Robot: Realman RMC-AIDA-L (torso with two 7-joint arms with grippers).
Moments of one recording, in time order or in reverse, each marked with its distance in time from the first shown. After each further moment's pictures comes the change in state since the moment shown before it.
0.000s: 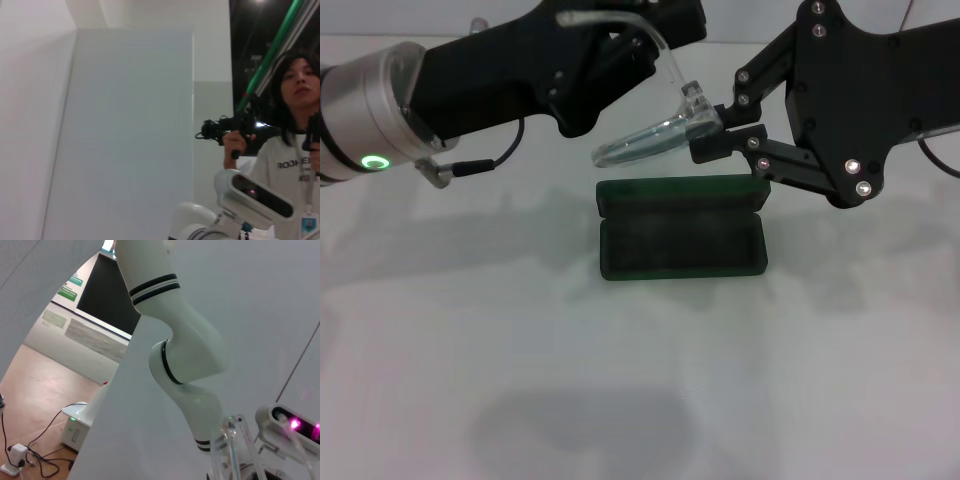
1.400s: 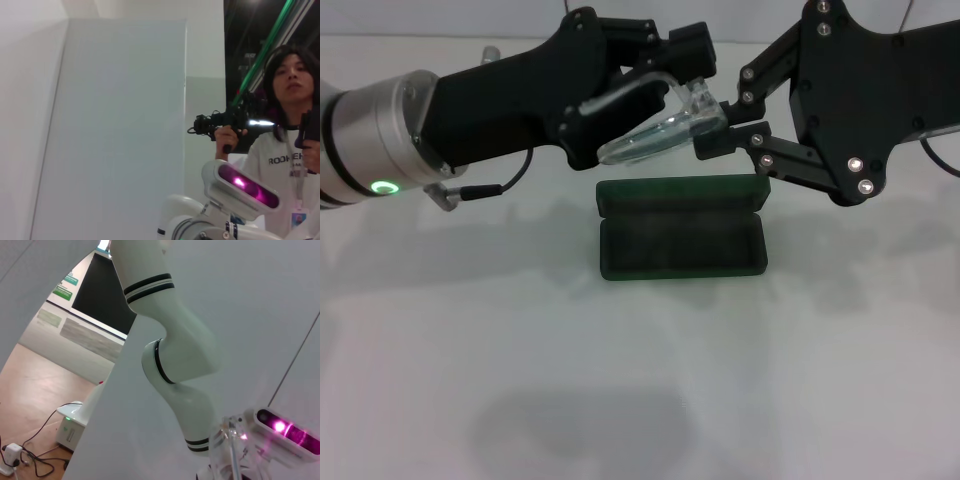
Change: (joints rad) left arm 0.018 -0.014 -0.001 0.013 0.037 0.000 0.024; right arm -0.008 -0.001 0.003 0.004 0.003 0.005 -0.013
